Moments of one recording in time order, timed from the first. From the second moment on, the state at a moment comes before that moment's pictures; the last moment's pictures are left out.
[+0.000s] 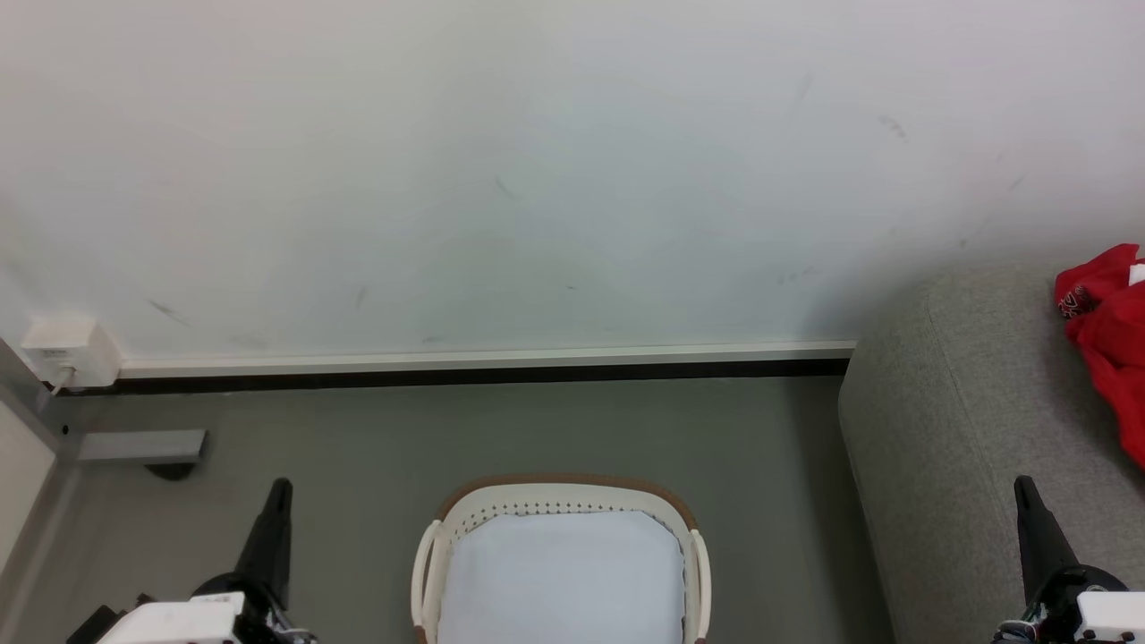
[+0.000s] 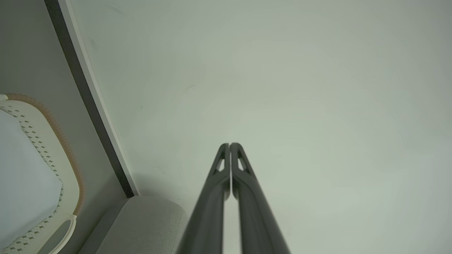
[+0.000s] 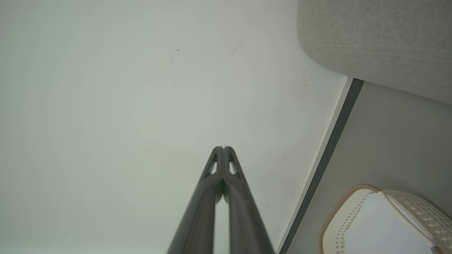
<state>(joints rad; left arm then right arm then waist) -0.11 0.05 0.11 0.25 -1.61 -0.13 0.11 -0.10 -0.05 -0.11 0.25 1.61 0.13 0.11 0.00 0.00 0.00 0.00</state>
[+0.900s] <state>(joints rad) -0.11 0.05 0.11 0.25 -1.61 -0.13 0.11 -0.10 -0.05 -0.11 0.25 1.61 0.13 0.11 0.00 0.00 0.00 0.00</state>
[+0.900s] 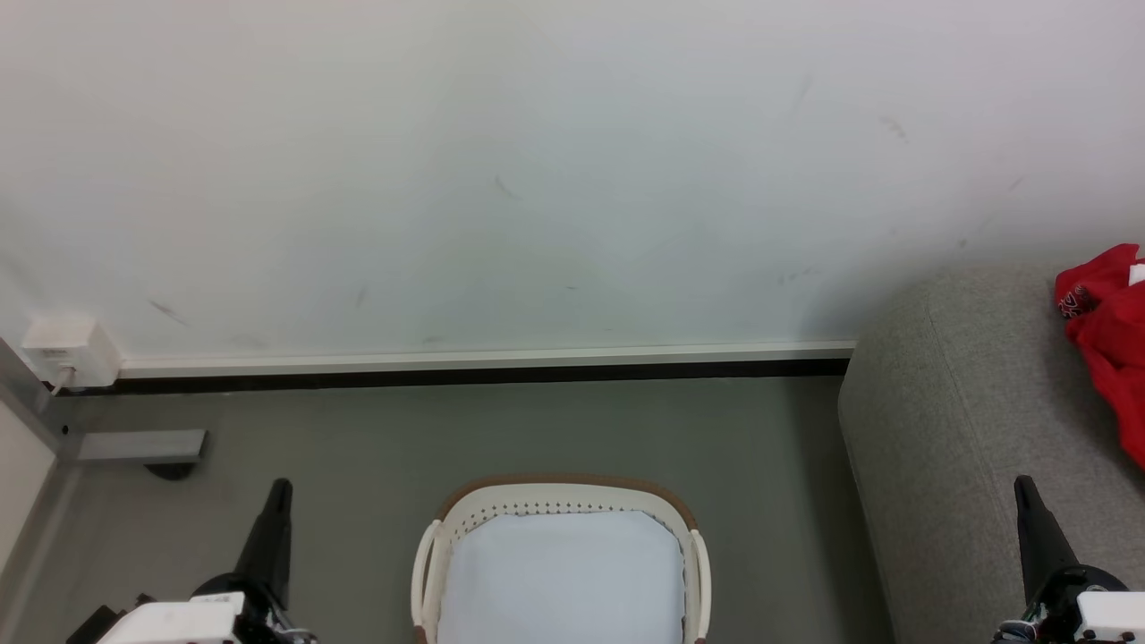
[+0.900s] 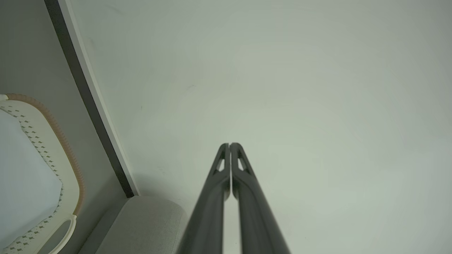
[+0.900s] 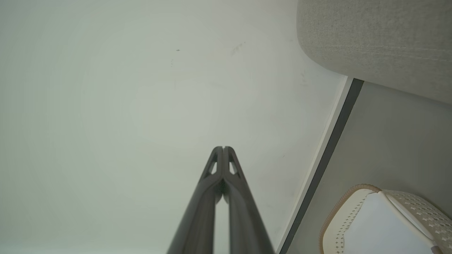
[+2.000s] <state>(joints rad) -0.11 0.05 0.11 0.25 -1.61 -0.13 0.11 -0.10 -0.05 -0.11 0.25 1.61 0.13 0.11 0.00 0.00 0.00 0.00</state>
